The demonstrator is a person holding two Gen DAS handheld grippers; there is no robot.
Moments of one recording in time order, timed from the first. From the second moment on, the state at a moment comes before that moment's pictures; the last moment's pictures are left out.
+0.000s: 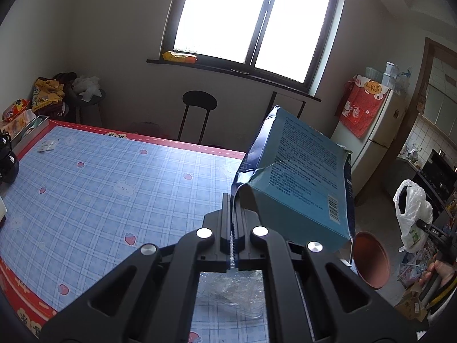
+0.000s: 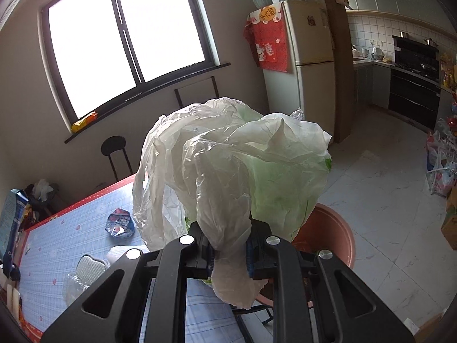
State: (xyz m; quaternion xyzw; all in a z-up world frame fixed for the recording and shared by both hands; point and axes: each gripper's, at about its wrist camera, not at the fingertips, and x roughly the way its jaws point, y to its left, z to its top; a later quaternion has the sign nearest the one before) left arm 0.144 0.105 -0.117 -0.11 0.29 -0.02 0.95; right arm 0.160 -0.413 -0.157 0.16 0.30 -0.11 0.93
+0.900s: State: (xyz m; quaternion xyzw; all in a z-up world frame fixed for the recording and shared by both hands) left arm 0.137 0.032 -0.102 -0.08 0.29 -0.07 0.95; right arm 0.181 -0.483 -0.206 0.20 0.39 -0.16 0.89
